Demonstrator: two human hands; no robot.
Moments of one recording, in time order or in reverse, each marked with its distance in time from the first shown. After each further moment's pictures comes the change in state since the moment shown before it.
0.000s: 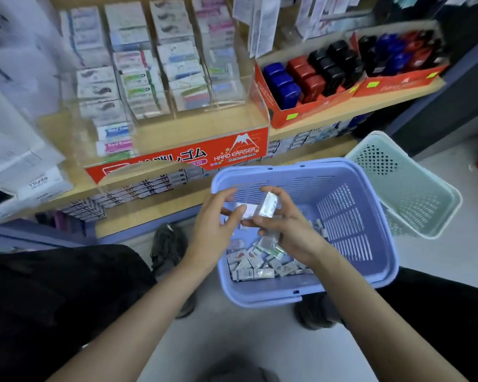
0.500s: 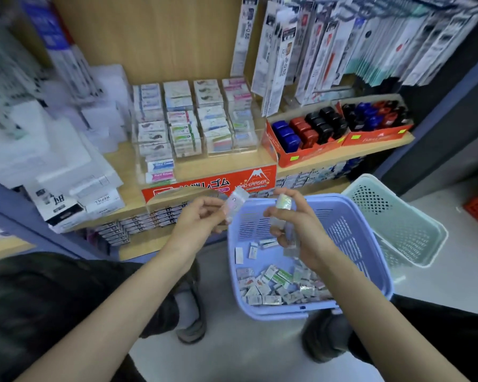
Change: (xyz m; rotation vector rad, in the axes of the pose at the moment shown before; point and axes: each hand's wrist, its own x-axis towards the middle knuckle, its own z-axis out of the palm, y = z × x) left_hand -0.024 0.059 -0.085 -0.449 0.035 -0.213; right_hand -0.048 -0.060 0.060 -0.104 0.149 -0.135
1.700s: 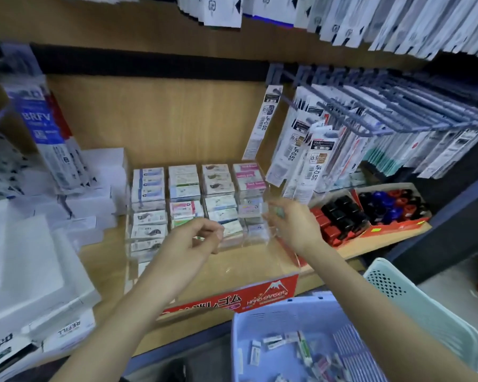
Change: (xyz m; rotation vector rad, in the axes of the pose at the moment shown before) left_hand 0.115 0.103 -0.041 0.373 -0.019 0.211; right_hand 0.190 -0.106 0.037 -1.260 0.270 -0.379
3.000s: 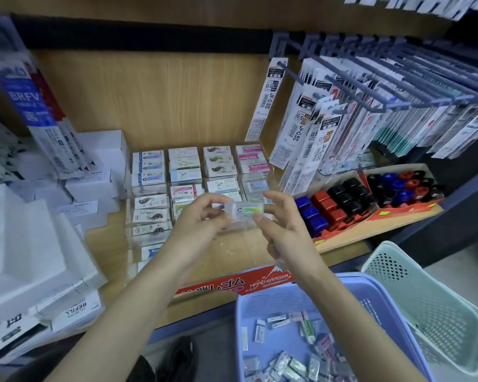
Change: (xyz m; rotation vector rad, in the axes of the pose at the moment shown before) left_hand 0.015 0.007 0.016 -0.253 -0.027 -0.152; right_hand -0.060 -0.028 0.010 1.010 -0.143 0.108
